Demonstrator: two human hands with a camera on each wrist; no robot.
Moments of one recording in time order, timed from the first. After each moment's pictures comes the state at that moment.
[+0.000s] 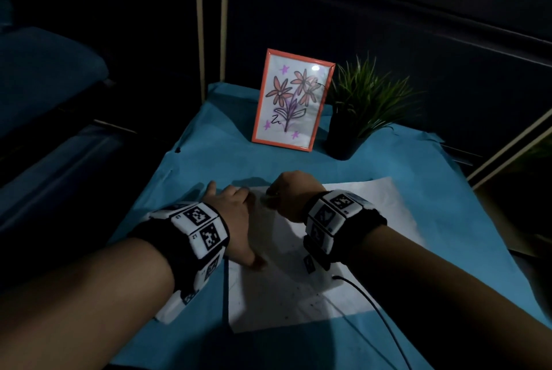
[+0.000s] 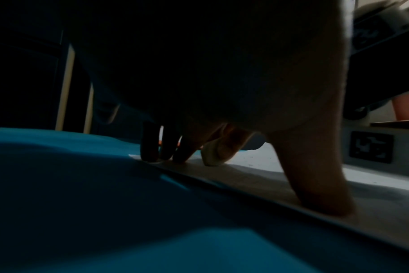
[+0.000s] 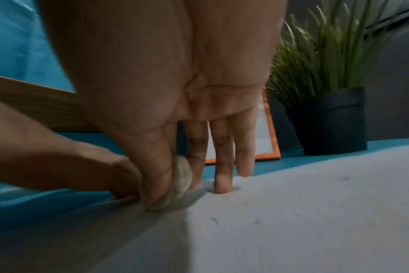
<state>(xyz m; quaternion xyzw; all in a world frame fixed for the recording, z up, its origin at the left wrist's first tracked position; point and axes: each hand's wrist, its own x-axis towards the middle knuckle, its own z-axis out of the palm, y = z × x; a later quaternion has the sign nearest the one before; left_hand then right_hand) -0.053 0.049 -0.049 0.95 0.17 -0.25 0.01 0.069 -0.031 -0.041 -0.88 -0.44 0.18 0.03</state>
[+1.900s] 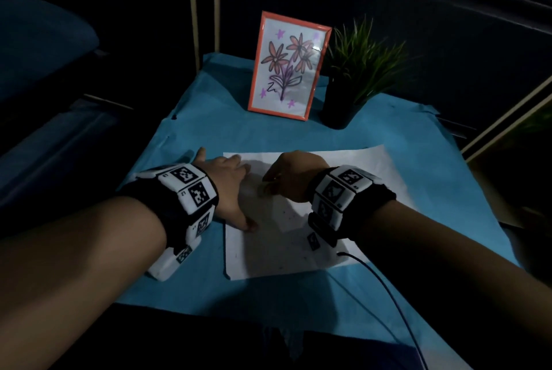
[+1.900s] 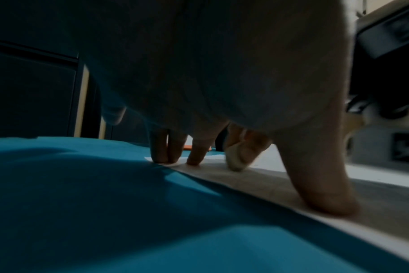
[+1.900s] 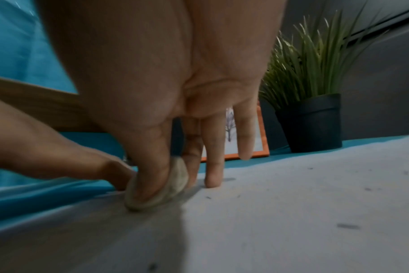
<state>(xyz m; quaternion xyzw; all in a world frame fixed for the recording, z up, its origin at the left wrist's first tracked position) -0.065 0.047 -0.044 0.95 0.17 -0.25 0.00 0.042 -0.061 -0.023 -0.87 -0.45 0.20 -0.01</state>
